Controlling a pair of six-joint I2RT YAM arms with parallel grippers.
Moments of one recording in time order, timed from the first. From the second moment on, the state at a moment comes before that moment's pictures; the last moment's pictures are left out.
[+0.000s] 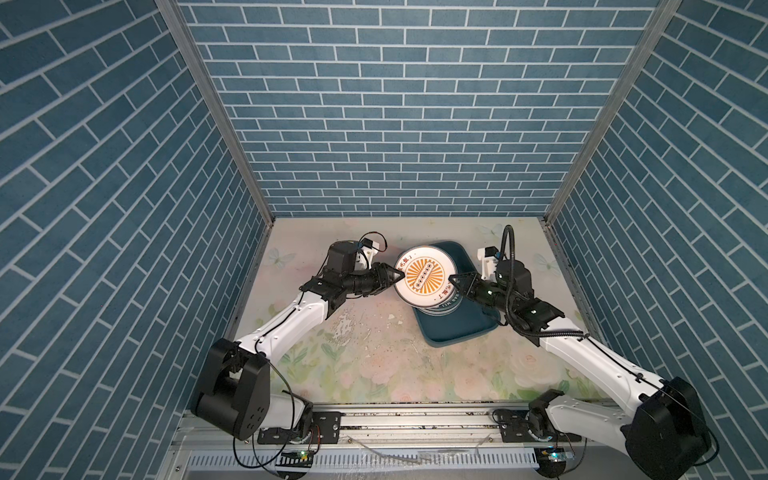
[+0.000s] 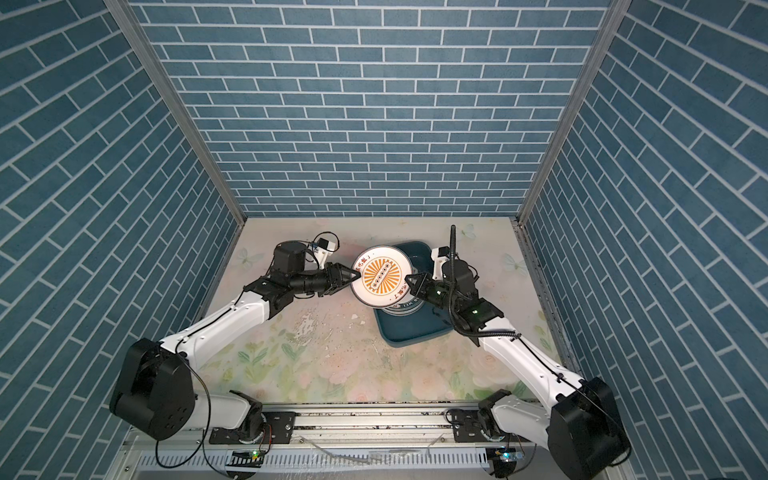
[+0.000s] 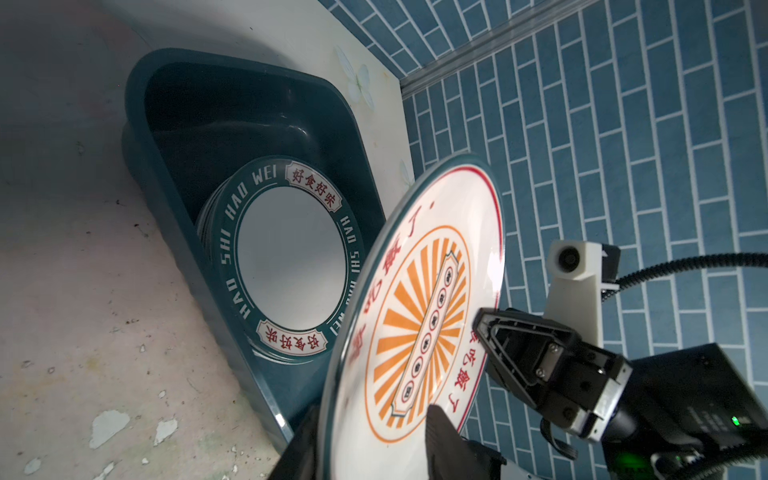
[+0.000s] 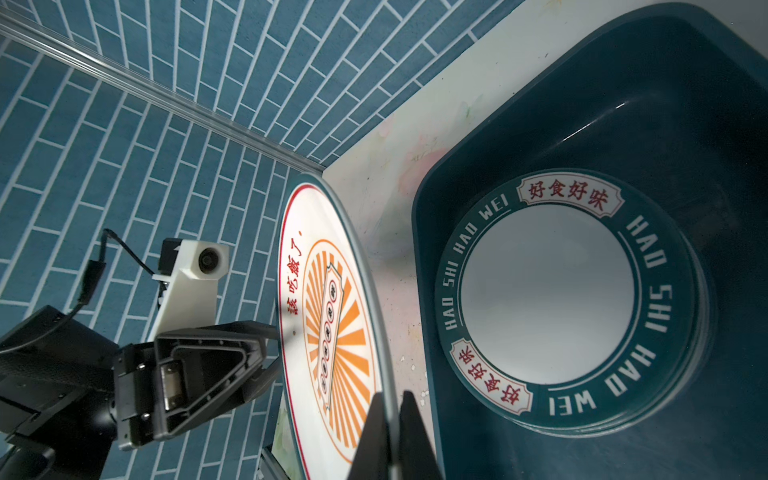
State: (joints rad) left arm -0.41 1.39 0.93 -0.06 0.66 -0.82; right arm 0.55 1.14 0.75 -0.03 -0.30 0.87
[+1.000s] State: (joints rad) left arm -0.66 1.07 0.85 -0.11 0.21 -0.65; right arm 0.48 1.11 0.72 -0.14 -0.16 0.91
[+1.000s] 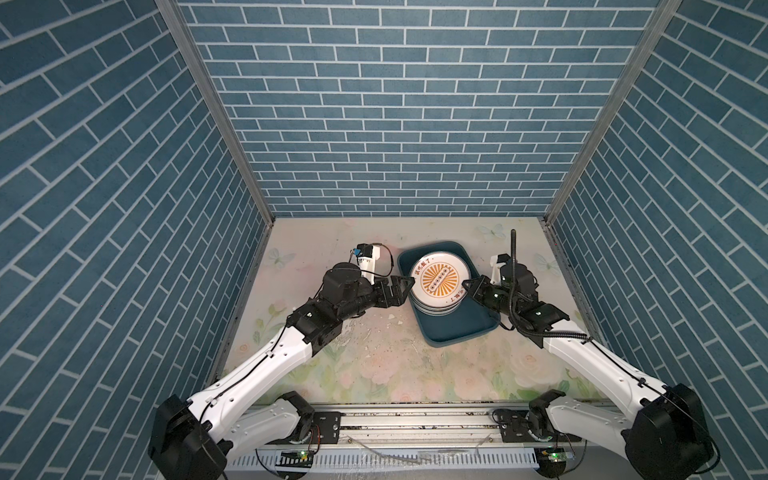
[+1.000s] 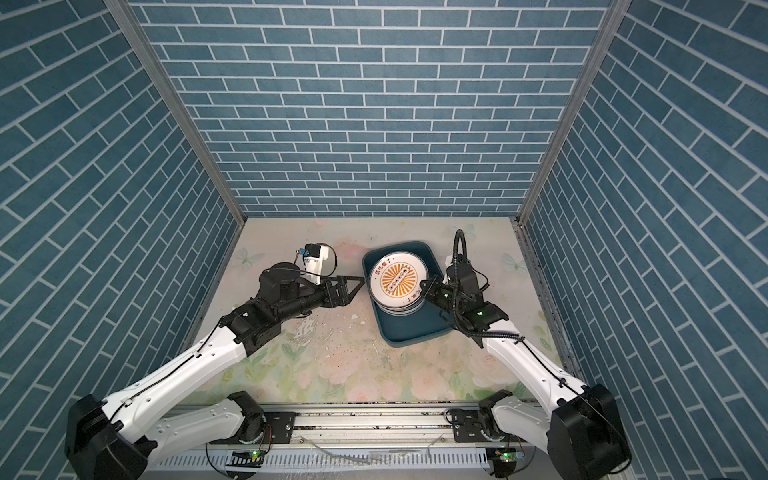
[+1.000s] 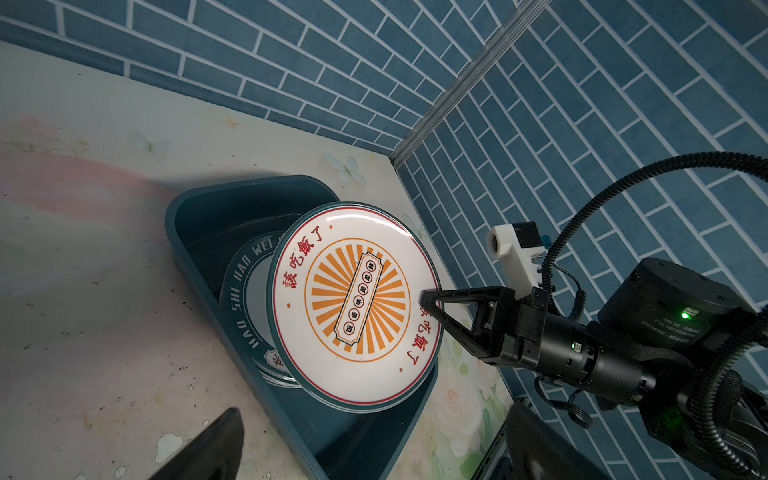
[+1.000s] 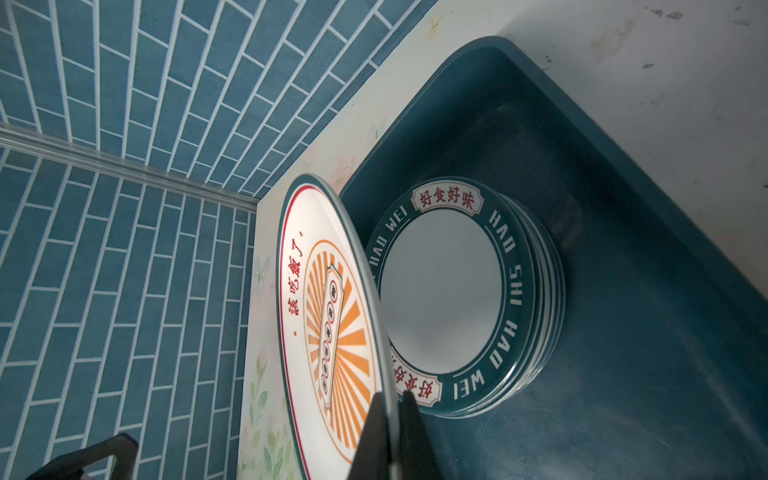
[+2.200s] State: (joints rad) left arm -0.67 1.02 0.83 -0.11 0.12 -0.54; right arm 0.42 1.32 0.72 -0.11 -0.14 0.92
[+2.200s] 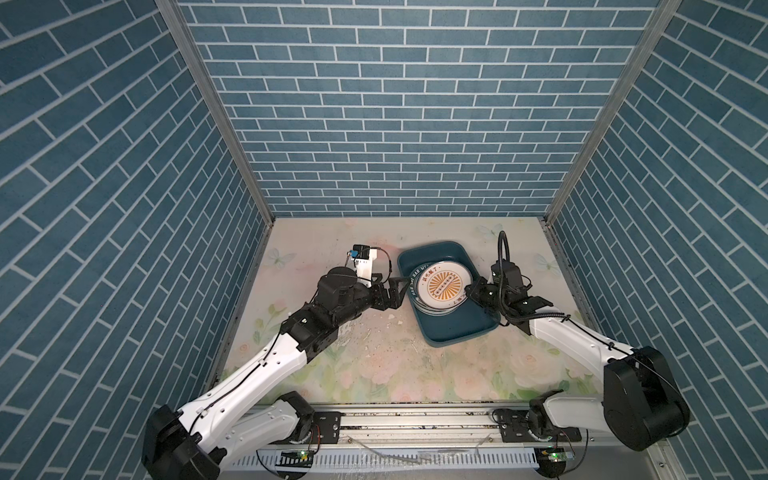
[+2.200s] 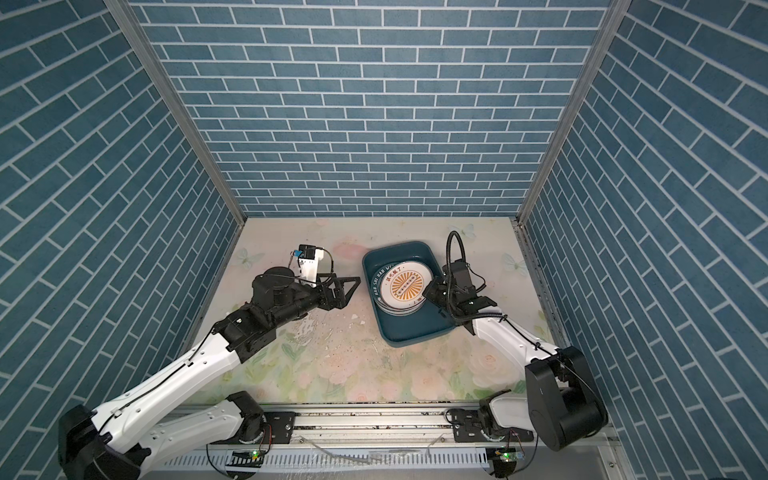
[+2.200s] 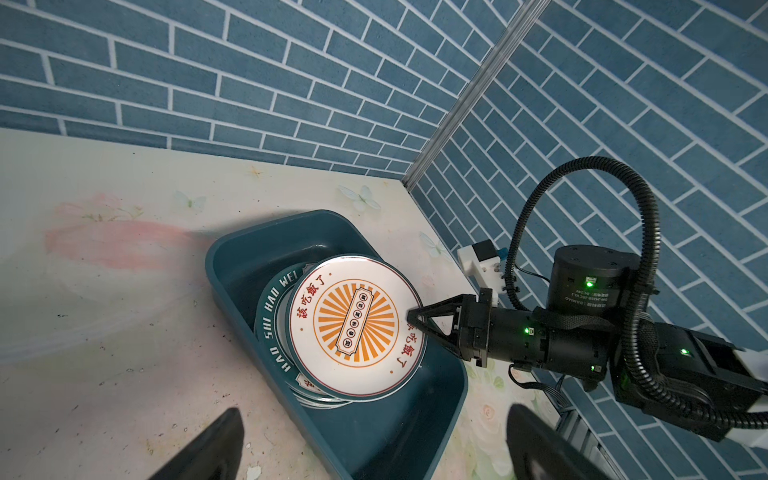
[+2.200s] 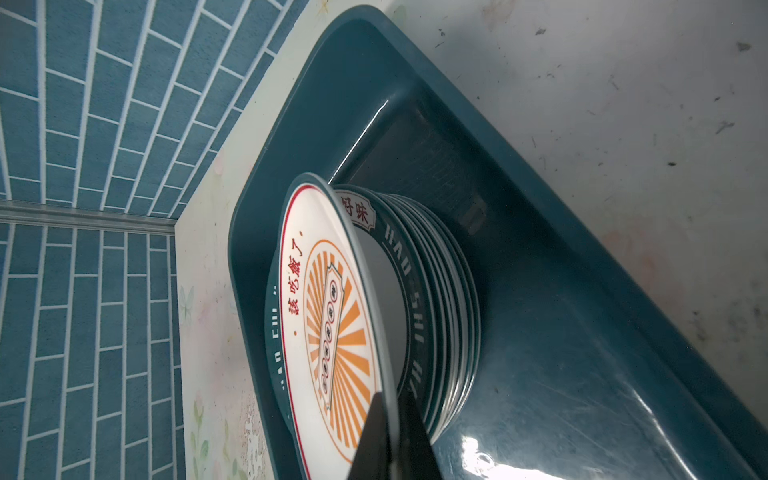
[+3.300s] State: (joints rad) left arm -0.67 1.06 0.85 -0.10 0.13 -0.53; right arm 0.42 1.50 0.81 -0.02 -0.25 0.95
